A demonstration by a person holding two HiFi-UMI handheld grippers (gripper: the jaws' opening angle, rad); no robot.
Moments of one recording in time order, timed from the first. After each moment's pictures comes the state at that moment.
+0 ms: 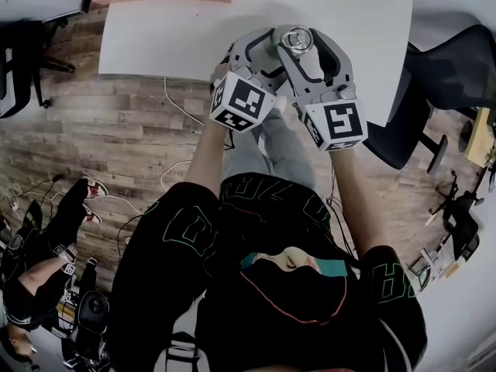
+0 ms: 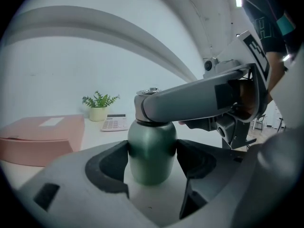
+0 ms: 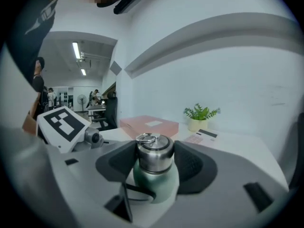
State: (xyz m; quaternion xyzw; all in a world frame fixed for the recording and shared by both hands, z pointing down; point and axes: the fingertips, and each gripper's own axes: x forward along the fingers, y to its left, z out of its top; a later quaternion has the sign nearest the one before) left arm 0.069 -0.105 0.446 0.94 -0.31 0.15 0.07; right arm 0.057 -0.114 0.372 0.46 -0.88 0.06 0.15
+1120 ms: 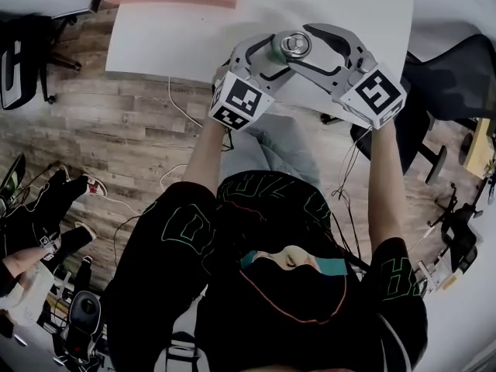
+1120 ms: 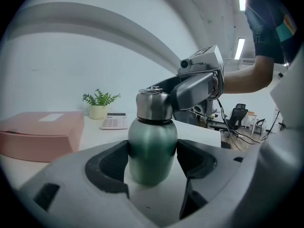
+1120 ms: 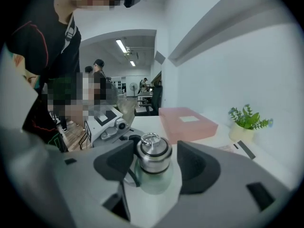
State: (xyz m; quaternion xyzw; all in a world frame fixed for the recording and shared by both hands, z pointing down) left arm 0.065 -0.105 0.450 0.94 -0.30 0.14 0.09; right arm 0.044 -0.107 0.366 0.15 -0.96 0.02 0.25
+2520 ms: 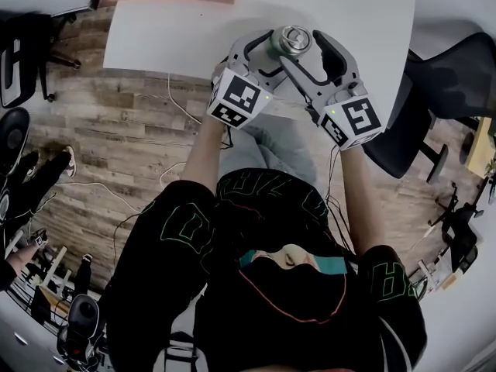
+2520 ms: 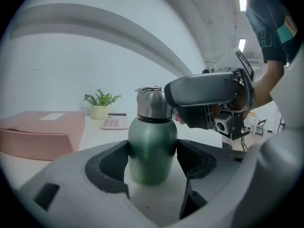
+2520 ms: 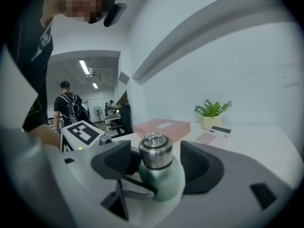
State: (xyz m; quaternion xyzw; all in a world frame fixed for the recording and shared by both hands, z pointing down) left arm 0.069 -0.105 0.451 0.94 -0.31 0.13 0.09; right arm 0.063 -0.105 0.367 0.37 -0.92 0.11 0.10
